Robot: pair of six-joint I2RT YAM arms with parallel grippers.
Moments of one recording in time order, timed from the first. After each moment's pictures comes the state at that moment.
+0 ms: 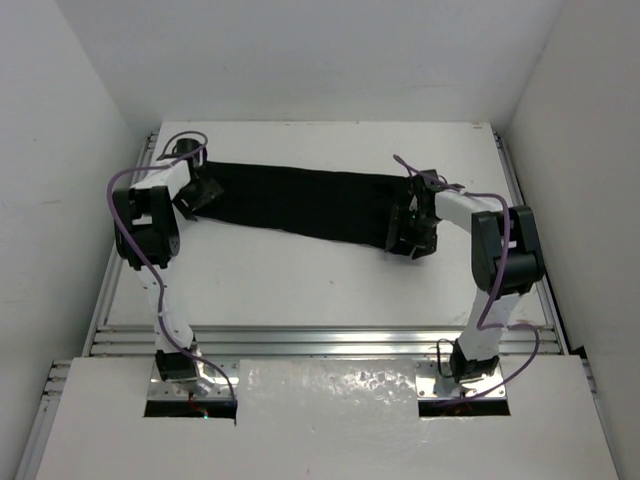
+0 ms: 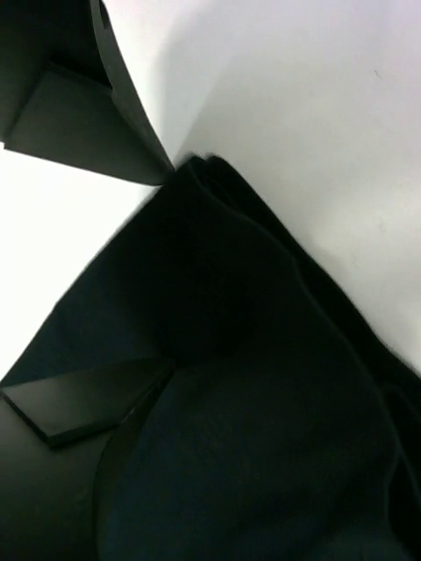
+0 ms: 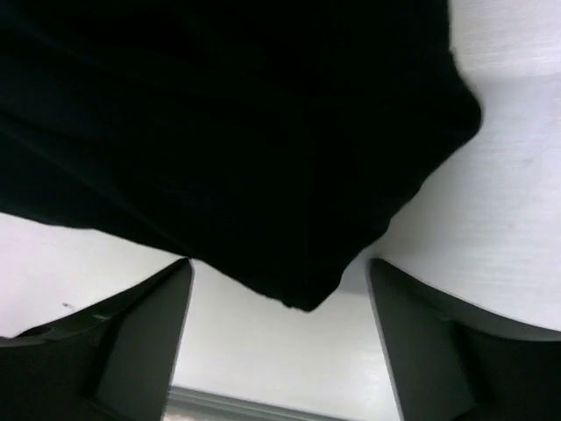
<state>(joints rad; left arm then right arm) 0.13 2.17 1.65 -0.72 -0.17 -0.66 0.13 1.89 1.17 -0.63 -0.17 0.34</state>
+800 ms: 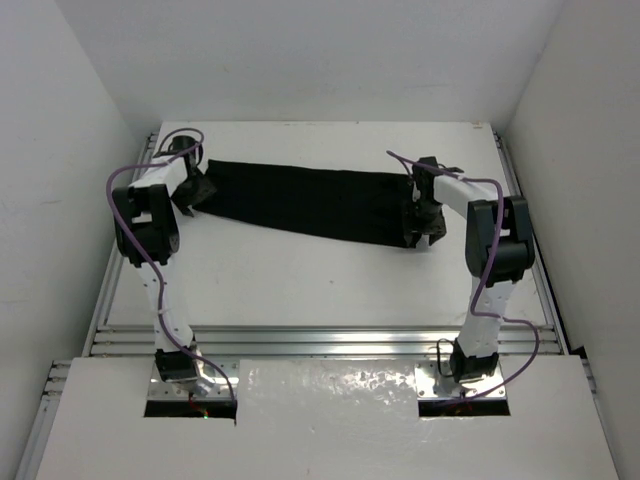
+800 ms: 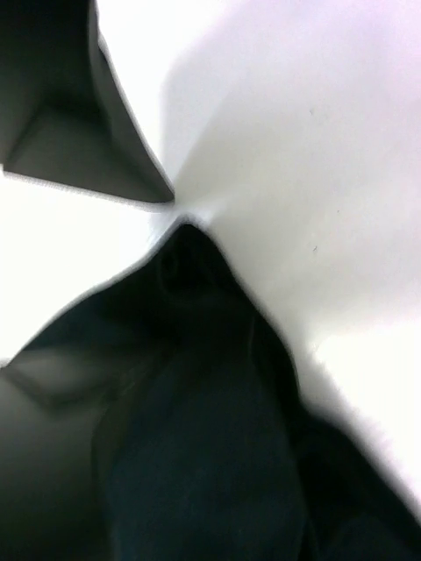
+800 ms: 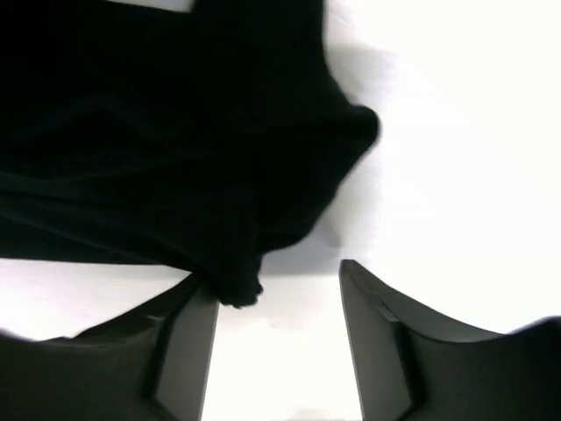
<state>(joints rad) 0.16 2.23 1.74 -0.75 -0.19 -0.61 0.12 2.01 1.36 -0.76 0.05 0.10</state>
